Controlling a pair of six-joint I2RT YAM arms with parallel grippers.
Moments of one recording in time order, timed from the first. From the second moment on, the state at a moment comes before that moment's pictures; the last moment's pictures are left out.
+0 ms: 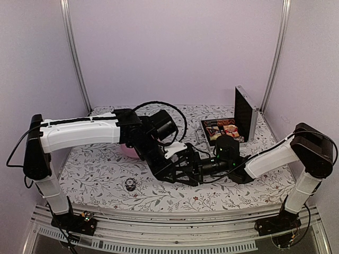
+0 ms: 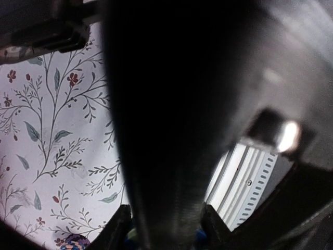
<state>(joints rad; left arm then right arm) -1.07 1.78 1.52 -0.94 0.28 -0.01 0.91 1.72 0.68 0.87 -0.78 1.52</state>
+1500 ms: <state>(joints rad) -1.08 1.67 1.43 -0.80 0.15 -0.02 0.93 1.61 0.72 0.60 -0.68 1.34</state>
